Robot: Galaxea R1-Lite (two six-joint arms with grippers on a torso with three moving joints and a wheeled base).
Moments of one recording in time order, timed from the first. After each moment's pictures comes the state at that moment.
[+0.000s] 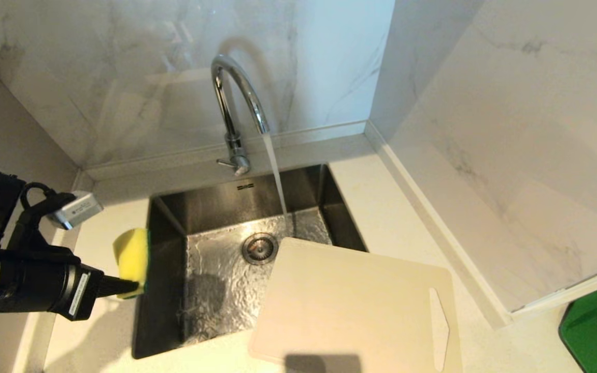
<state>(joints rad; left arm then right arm) -0.34 1.40 -0.89 0.26 -0.16 -0.03 -0.01 0.00 -0.08 0.20 -0.01 0.03</state>
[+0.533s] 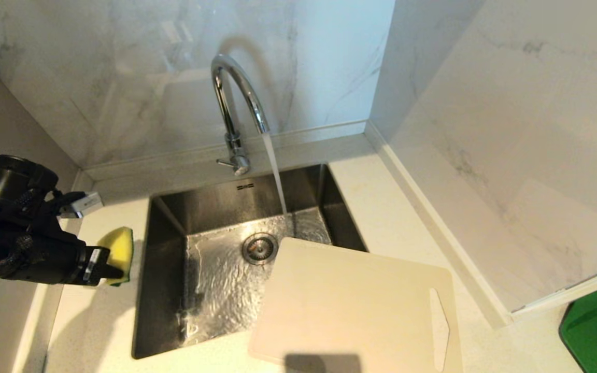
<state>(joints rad) -0.10 1.63 -1.04 0.34 -0.15 -0.02 -0.01 0.00 -0.08 0.20 -0.01 0.03</state>
